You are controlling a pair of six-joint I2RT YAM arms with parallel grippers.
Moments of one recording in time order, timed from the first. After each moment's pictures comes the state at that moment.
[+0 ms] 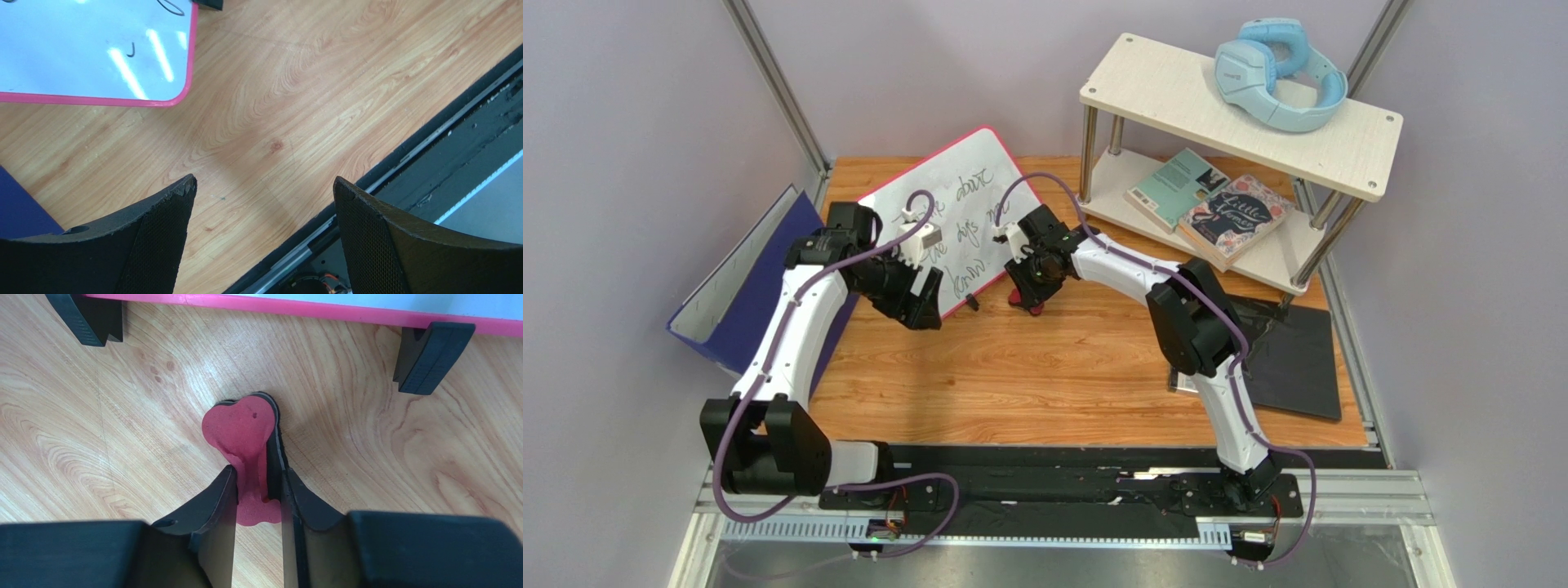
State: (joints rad) left arm -0.03 1.32 1.20 -1.09 0.52 0.47; right arm 0.71 2.24 1.78 -0.57 -0.22 -0.05
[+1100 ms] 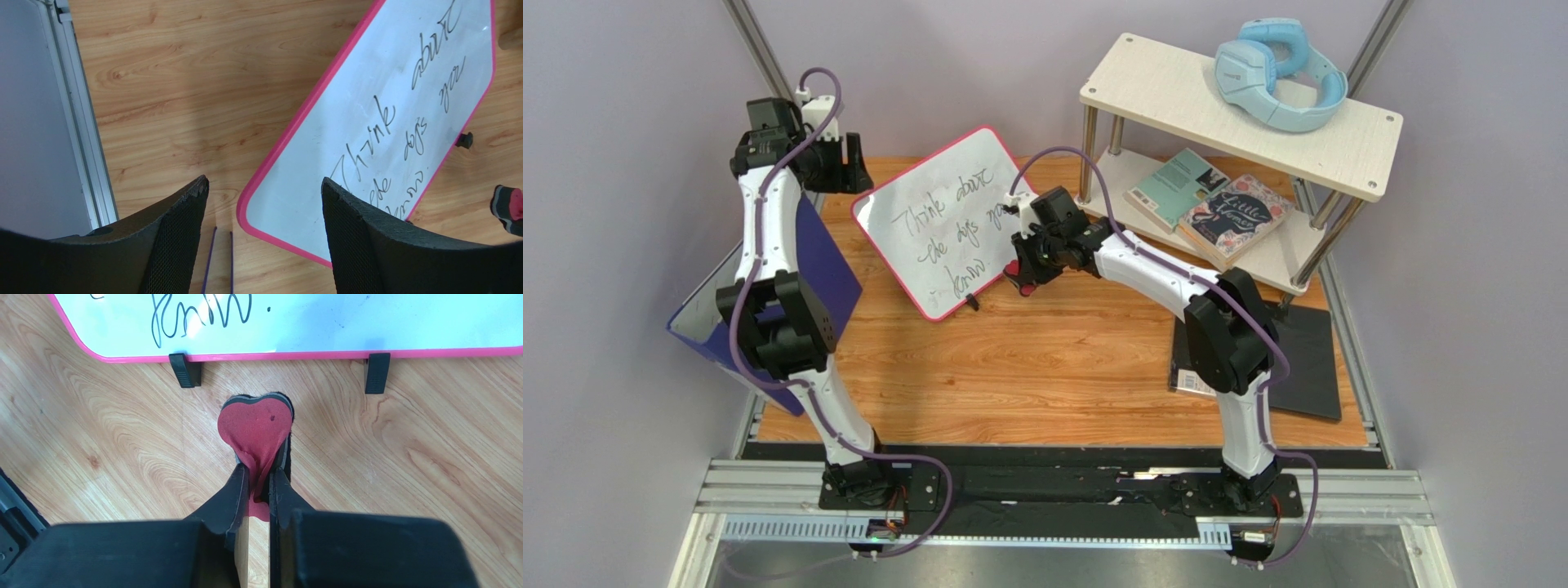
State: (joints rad) left arm 0.26 1.93 1.98 -0.83 0.44 0.23; right arm 0.70 2.03 1.67 -0.45 -0.22 0.12
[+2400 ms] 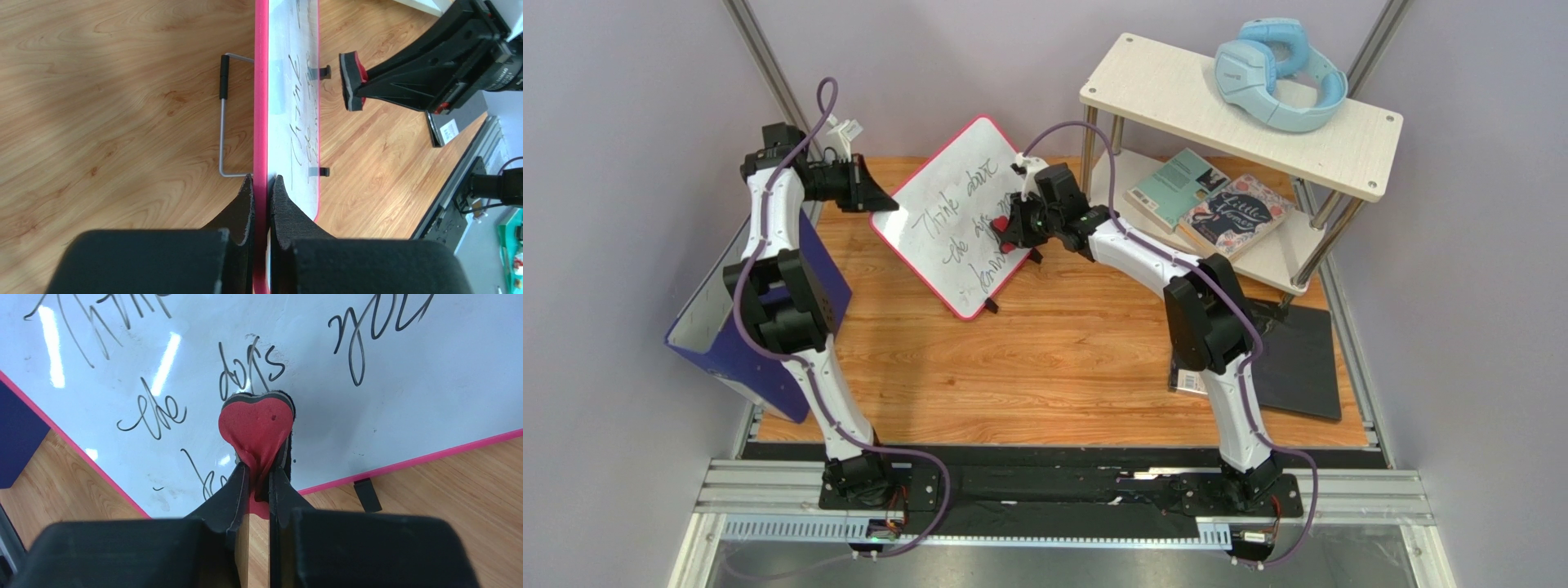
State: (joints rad) left arm 0.30 2.10 2.01 -1.02 0.98 0.37; right arm 0.63 2.19 1.83 -0.17 -0.24 0.31
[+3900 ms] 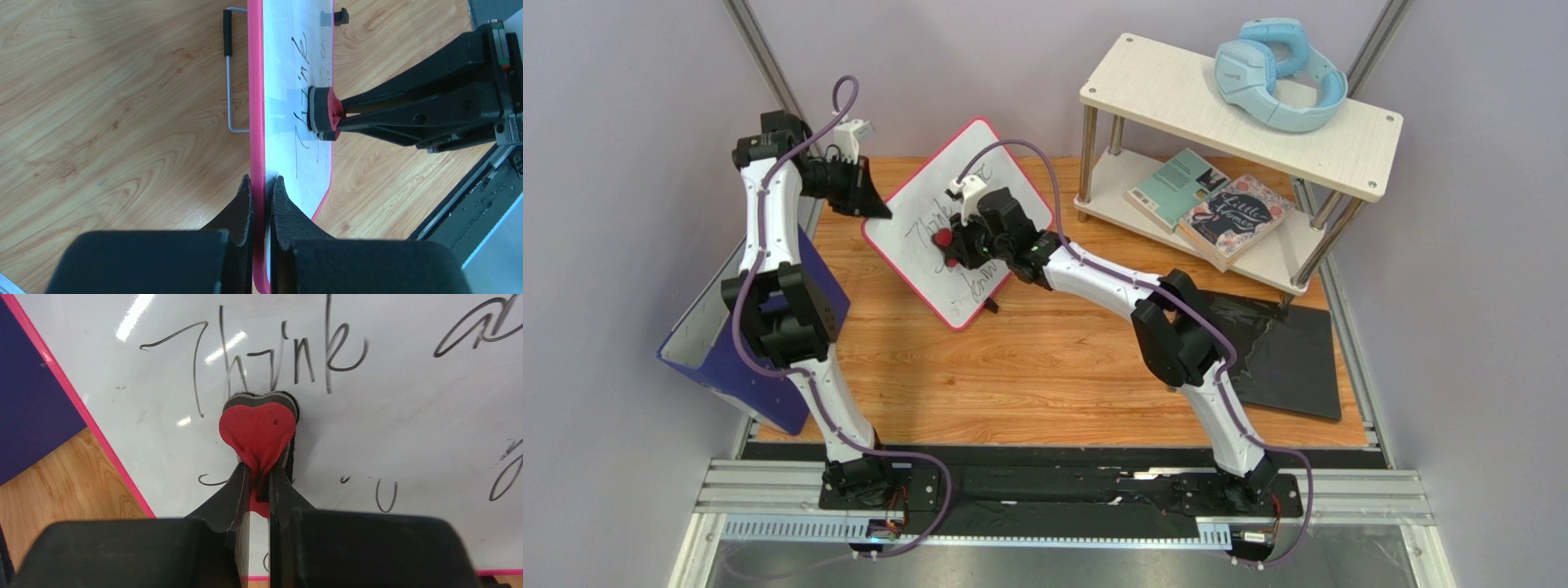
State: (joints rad) left arm 0.25 2.01 2.08 -1.26 0.80 0.57; right arm 0.84 2.28 1.91 -0.02 -0.16 0.20
